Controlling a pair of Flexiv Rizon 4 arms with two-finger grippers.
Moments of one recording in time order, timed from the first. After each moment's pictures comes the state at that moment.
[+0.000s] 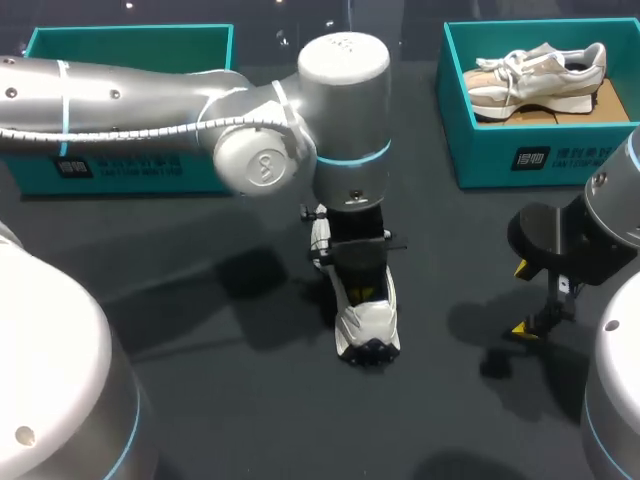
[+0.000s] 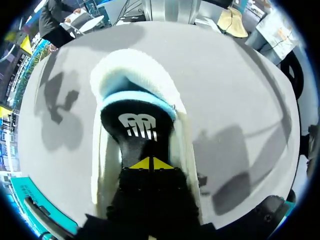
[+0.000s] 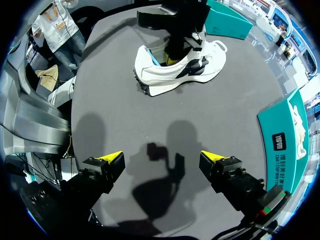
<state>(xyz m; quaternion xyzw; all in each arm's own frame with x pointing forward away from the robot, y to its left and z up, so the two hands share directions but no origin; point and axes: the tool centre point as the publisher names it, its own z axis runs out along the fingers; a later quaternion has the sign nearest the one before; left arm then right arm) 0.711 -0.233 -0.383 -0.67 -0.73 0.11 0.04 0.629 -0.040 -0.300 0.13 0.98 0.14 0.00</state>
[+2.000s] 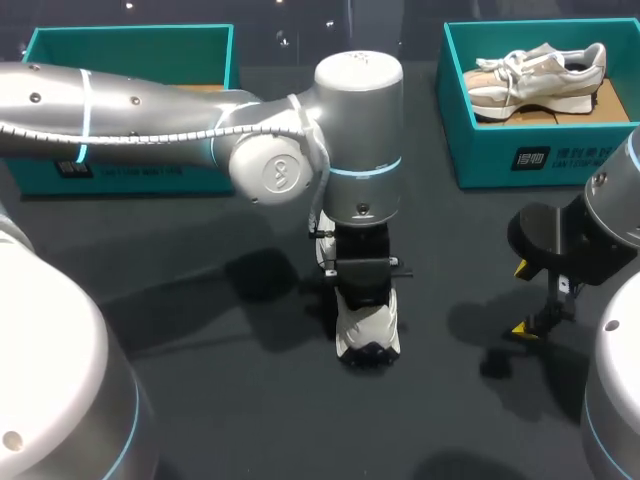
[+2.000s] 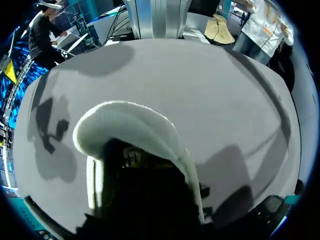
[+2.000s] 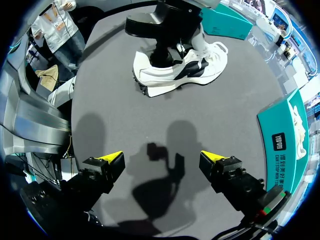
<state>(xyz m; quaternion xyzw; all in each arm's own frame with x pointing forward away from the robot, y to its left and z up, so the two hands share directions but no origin) 0.674 -0.234 -0.406 -0.69 -0.70 0.13 0.10 0.629 -0.040 -0.300 0.13 0.98 0.14 0.00</state>
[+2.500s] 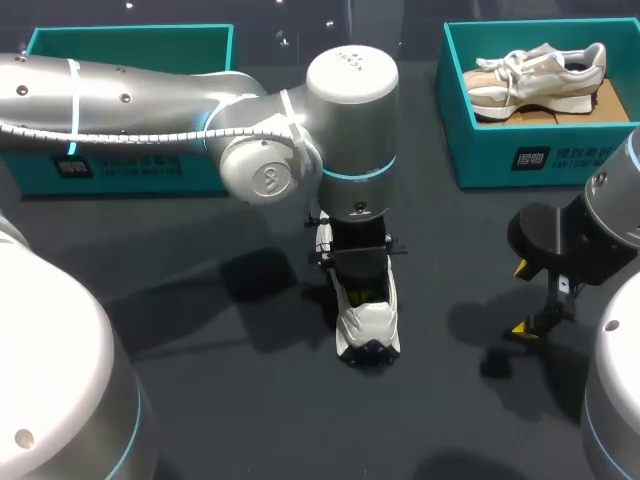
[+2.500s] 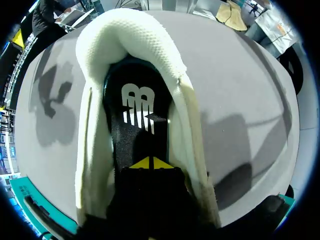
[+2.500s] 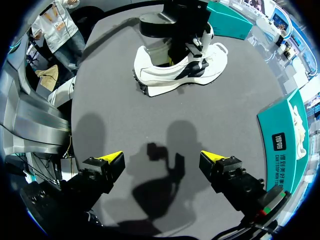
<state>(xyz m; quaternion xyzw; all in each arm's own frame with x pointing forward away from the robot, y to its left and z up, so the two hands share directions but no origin) 0.723 -0.232 -0.403 -0.68 -0.73 0.07 0.03 0.629 -0.040 -0.300 0.13 0.98 0.14 0.00</state>
